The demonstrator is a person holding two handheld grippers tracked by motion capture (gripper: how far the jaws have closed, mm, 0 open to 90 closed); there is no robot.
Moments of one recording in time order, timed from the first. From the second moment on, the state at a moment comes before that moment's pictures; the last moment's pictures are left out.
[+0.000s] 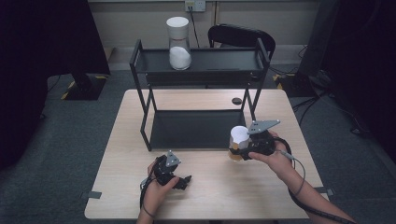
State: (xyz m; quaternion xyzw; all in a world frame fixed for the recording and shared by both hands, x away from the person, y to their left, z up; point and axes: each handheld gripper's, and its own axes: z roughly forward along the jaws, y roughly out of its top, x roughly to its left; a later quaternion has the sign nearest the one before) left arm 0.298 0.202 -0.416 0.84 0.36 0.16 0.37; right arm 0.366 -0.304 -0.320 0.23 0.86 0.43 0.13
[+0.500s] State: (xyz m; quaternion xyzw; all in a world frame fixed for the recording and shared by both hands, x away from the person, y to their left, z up) left arm 0.298 0.202 -0.416 0.84 0.36 0.16 0.37; right arm 0.375 -0.297 -0.300 0.23 0.86 0.44 0.13
